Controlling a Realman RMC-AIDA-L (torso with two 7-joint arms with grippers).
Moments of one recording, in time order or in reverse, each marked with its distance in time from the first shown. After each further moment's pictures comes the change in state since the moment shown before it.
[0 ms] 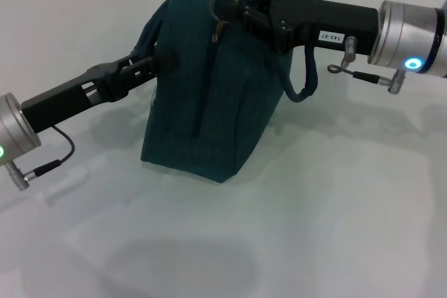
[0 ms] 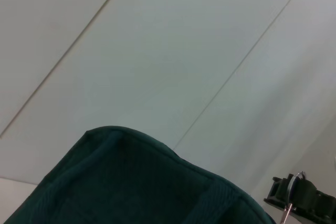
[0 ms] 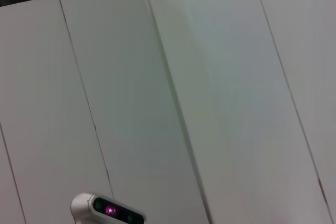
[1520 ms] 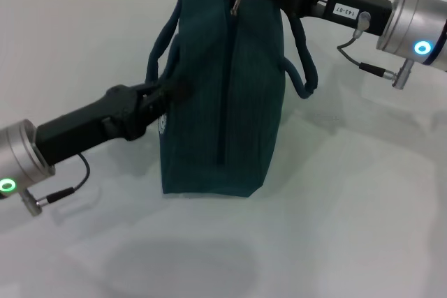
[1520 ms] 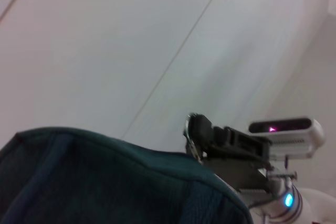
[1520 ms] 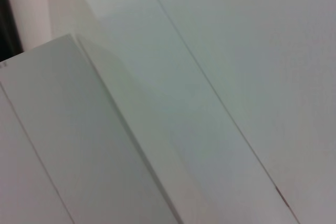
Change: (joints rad) left arm 0.010 -0.001 0.050 -0.082 -0.012 0.117 0.186; right arm -0.004 -0.003 0.001 0.059 0.132 0.049 0.172
